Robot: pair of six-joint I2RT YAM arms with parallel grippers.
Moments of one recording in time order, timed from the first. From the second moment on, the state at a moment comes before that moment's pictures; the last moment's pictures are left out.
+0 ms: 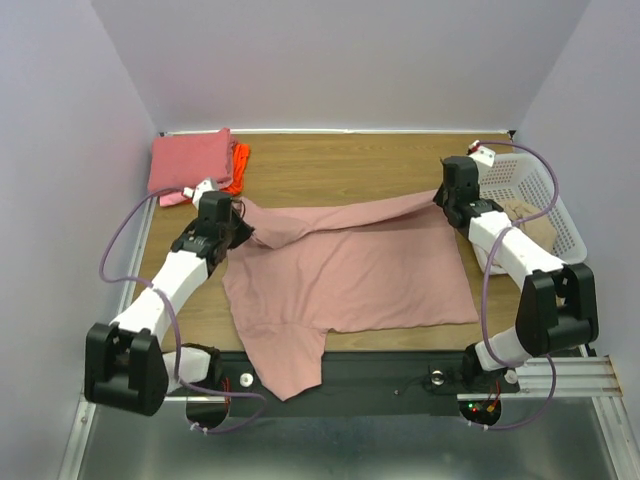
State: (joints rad) left arm -0.23 1.22 0.81 -0.27 -0.12 -0.76; right arm 0.20 1.48 1.04 -0.14 0.49 0.49
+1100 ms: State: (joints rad) left arm -0.37 0.76 0.49 -0.55 -0.14 -1.07; right arm 0.20 1.44 1.01 -0.24 0.55 0.50
